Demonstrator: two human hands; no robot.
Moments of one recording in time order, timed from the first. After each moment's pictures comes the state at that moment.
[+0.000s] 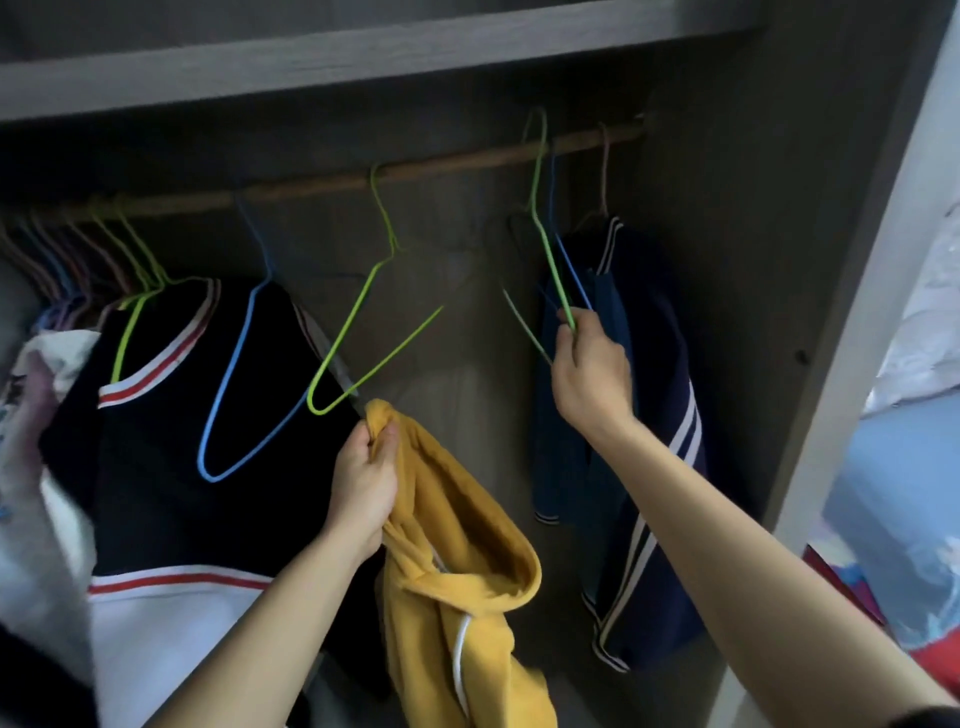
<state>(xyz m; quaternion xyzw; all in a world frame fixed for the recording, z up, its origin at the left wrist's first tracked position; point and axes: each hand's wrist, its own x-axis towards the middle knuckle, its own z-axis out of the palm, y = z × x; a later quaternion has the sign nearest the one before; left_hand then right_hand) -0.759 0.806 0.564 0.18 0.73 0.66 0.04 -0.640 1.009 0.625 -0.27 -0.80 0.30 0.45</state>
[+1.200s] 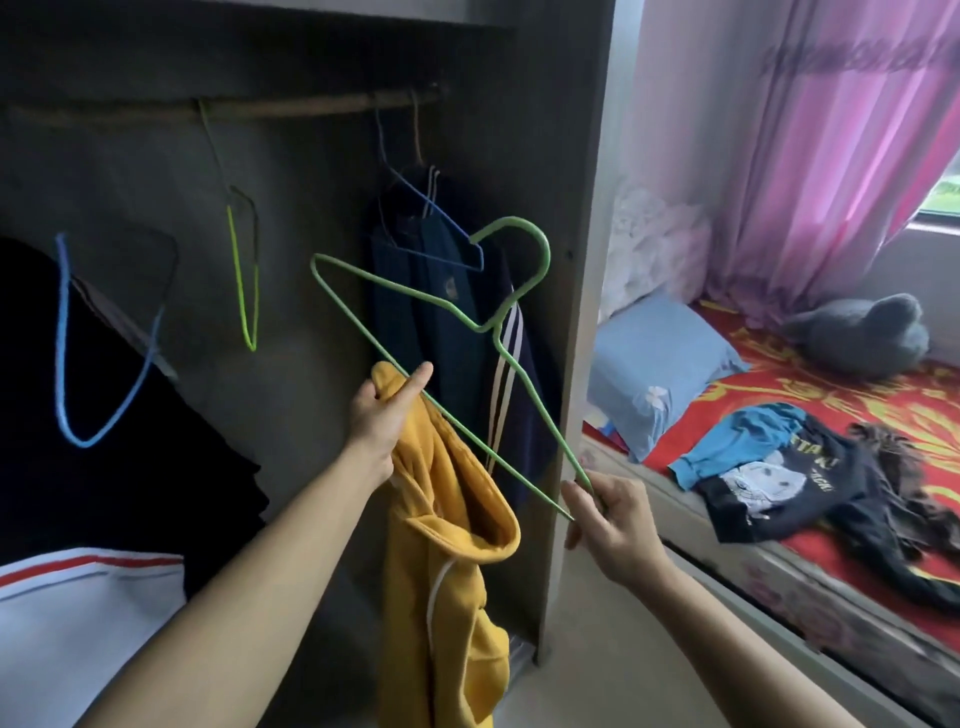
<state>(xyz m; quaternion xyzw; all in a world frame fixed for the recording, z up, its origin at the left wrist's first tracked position) -0.673 0.815 0.552 0.24 0.66 0.63 0.32 -0.410 0.826 0.486 -0.30 -0.75 0.37 0.47</state>
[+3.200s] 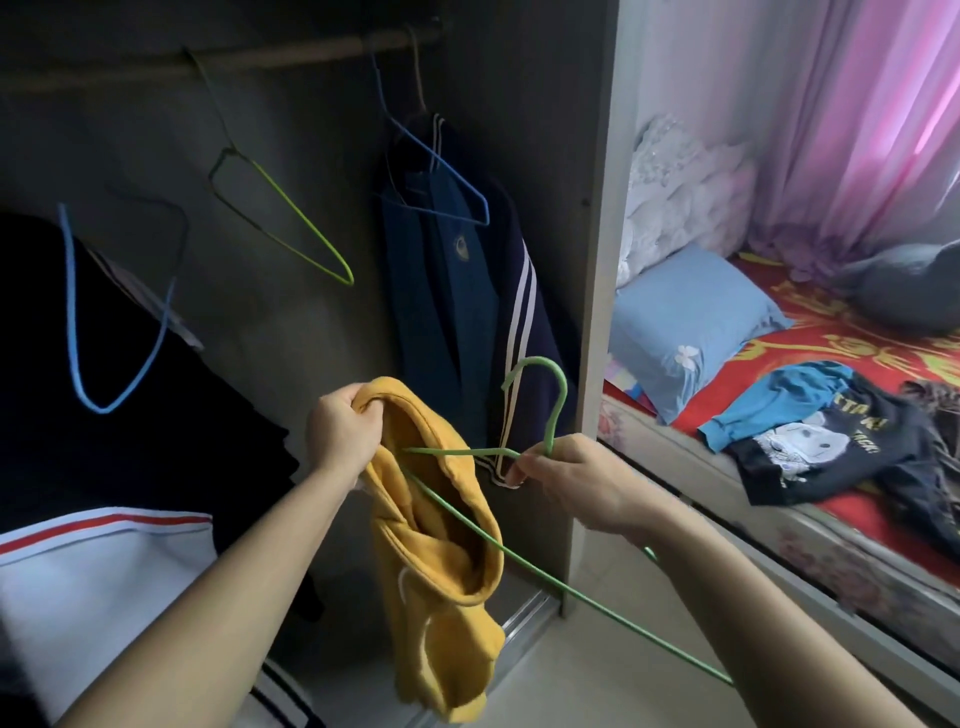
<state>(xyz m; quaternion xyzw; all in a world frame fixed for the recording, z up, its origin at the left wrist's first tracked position) -0.689 0.769 0.523 0.33 0.82 0.45 0.07 -0.428 0.812 0.545 -0.37 -0.78 0.48 0.13</state>
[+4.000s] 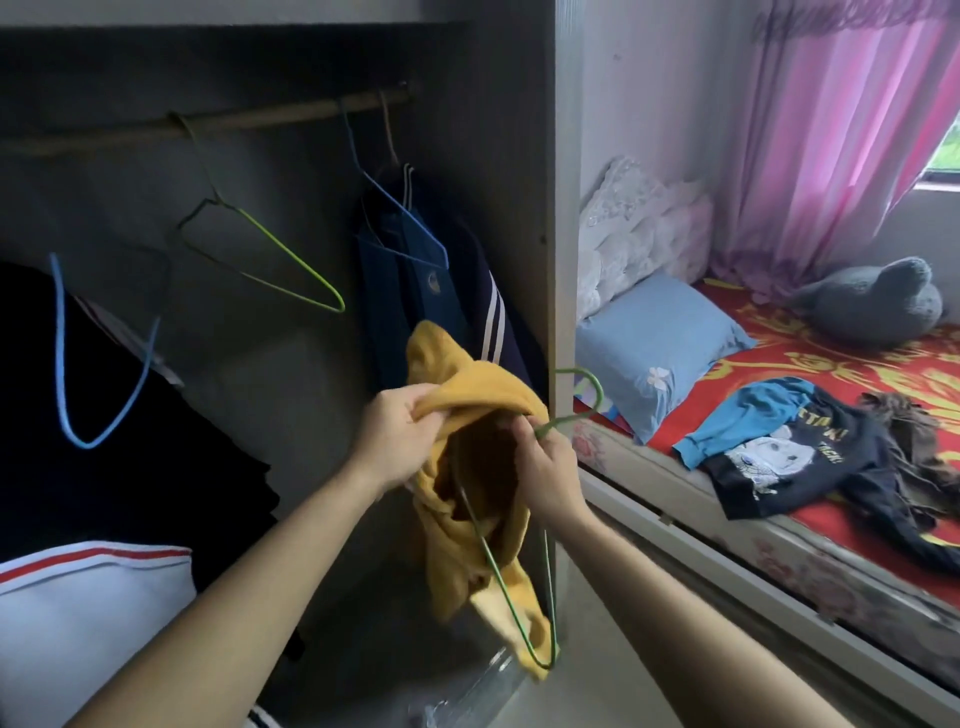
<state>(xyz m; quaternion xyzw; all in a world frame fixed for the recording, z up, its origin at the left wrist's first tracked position) -0.618 0.769 0.572 0.58 0.67 0.42 0.17 -0.457 0.829 0.498 -0.40 -0.61 0.49 0.47</state>
